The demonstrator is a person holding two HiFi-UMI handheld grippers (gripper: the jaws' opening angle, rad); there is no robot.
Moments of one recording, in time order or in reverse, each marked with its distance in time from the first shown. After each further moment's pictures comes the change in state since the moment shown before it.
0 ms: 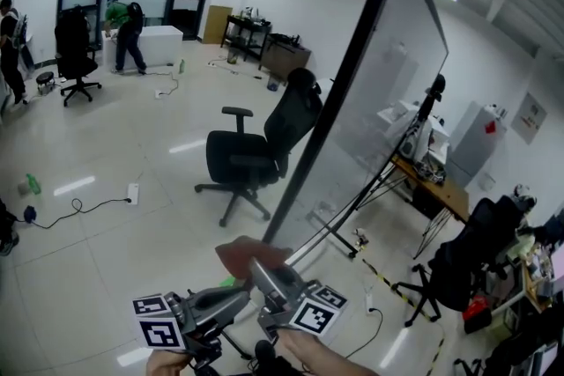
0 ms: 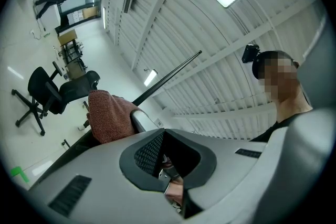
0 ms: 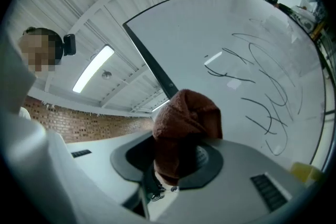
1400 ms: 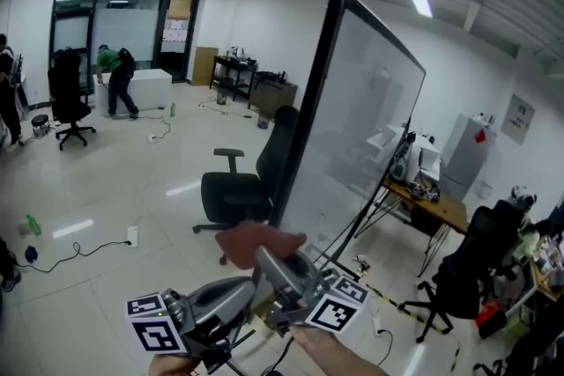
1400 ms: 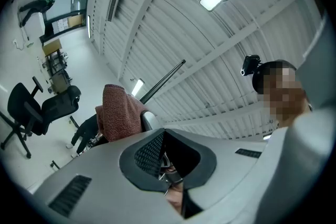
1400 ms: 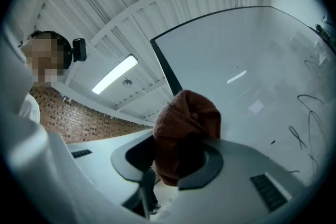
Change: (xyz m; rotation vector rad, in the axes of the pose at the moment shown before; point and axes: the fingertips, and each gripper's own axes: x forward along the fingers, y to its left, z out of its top) left arm 0.048 -0.072 0.080 0.107 -0.075 -0.112; right arm 0.021 0.079 0.116 -0.179 -0.136 0.164
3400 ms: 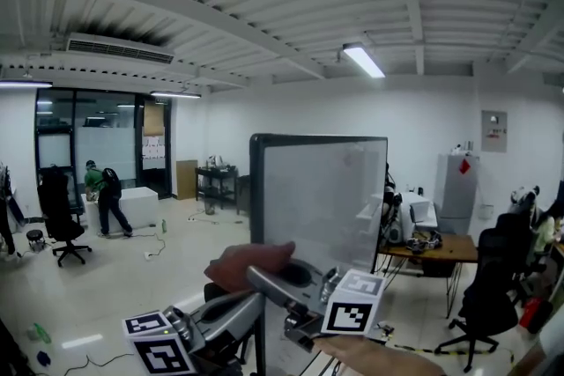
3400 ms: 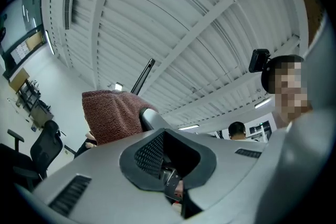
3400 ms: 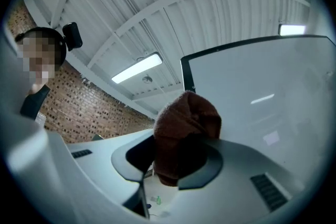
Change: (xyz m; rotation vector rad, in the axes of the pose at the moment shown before) left arm 0.117 -0.083 0.090 0.312 0.136 -0.104; right arm 0.057 0.069 0.161 -0.351 0.056 0.144
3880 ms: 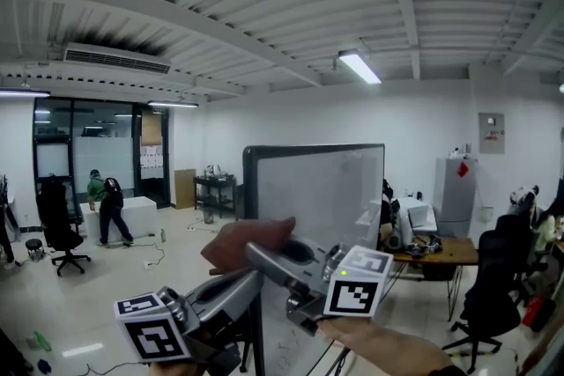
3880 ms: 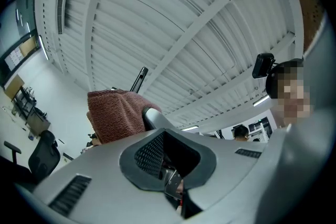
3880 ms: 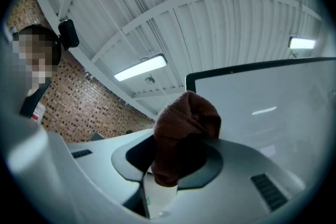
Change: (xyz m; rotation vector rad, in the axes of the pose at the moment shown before) left arm 0.029 -0.009 0.042 0.044 -0.019 -0.023; right arm 0.012 -0.003 0.057 -0.110 -0.009 -0.002
